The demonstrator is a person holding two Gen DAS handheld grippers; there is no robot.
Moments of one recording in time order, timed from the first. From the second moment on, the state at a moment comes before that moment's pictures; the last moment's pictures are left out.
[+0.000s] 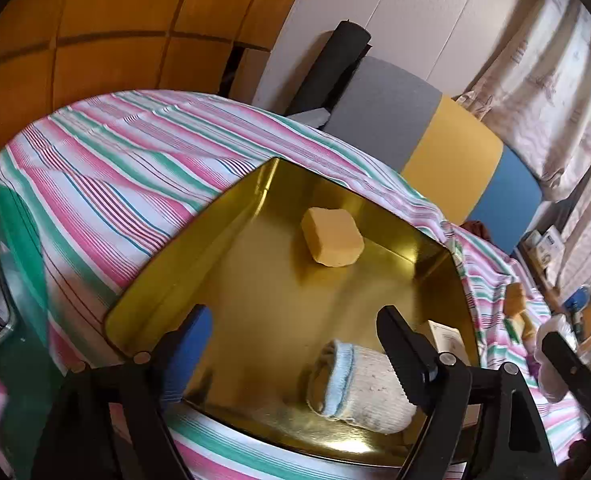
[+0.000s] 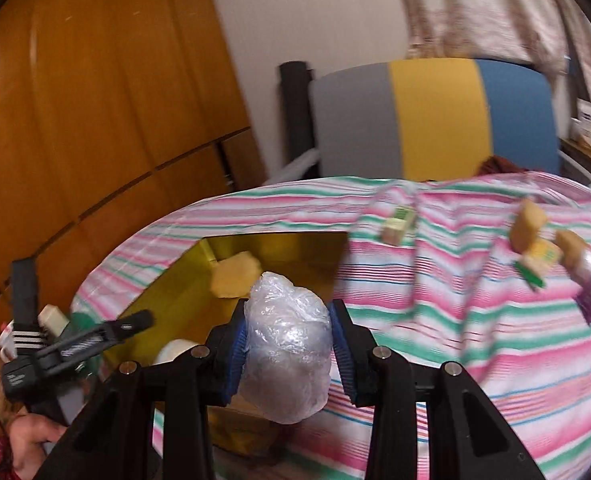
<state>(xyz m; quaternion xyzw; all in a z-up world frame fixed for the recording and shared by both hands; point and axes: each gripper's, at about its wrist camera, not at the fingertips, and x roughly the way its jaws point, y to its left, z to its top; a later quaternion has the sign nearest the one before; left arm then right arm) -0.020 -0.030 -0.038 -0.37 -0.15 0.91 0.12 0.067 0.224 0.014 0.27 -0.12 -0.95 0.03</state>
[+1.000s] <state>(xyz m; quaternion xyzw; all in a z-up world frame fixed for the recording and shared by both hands) -0.024 -0.067 -0.026 -0.37 -0.18 0.91 0.03 -0.036 0.145 -0.011 0.38 -0.04 -0.92 0.05</state>
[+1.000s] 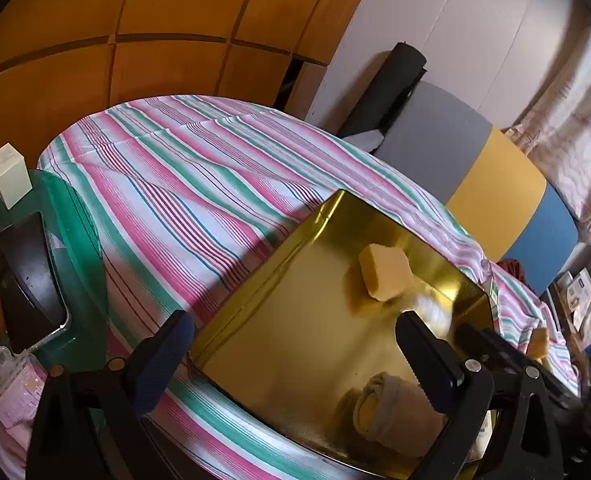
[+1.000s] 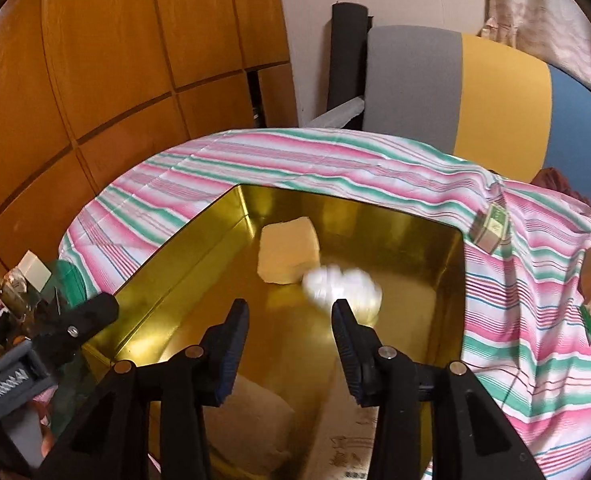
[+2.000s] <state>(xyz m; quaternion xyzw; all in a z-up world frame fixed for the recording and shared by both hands) 0.021 0.025 -0.011 -0.35 -0.09 0.92 0.17 0.055 0.312 -0.033 0.38 -0.15 -0.90 -0.14</state>
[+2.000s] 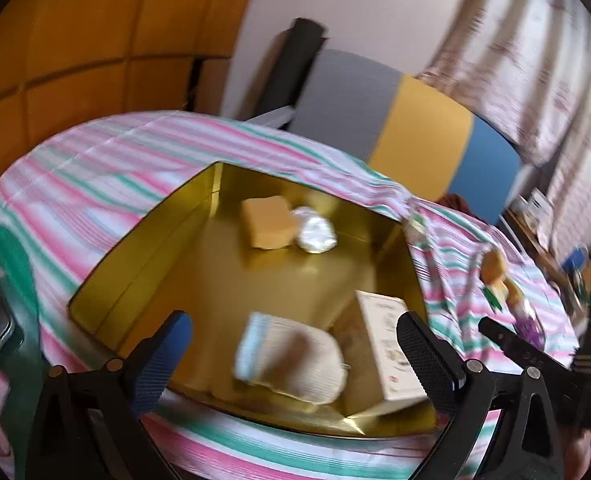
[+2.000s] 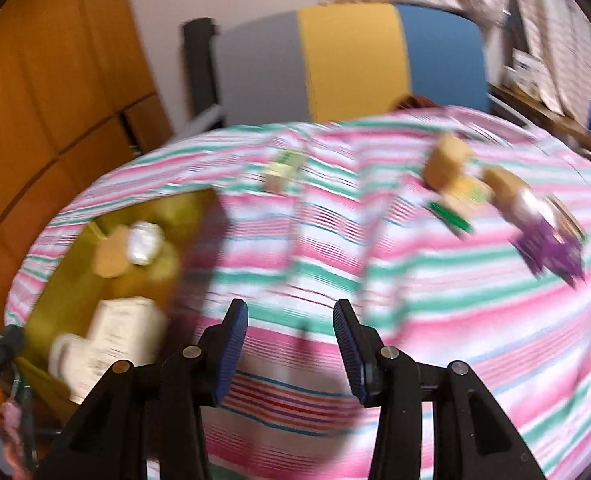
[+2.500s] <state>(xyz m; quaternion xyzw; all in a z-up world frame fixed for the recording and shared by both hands) 0.073 0.108 -0.010 -0.35 0.01 0.89 0.29 0.158 0.508 -0.056 0.31 -0.25 -0.82 -0.40</state>
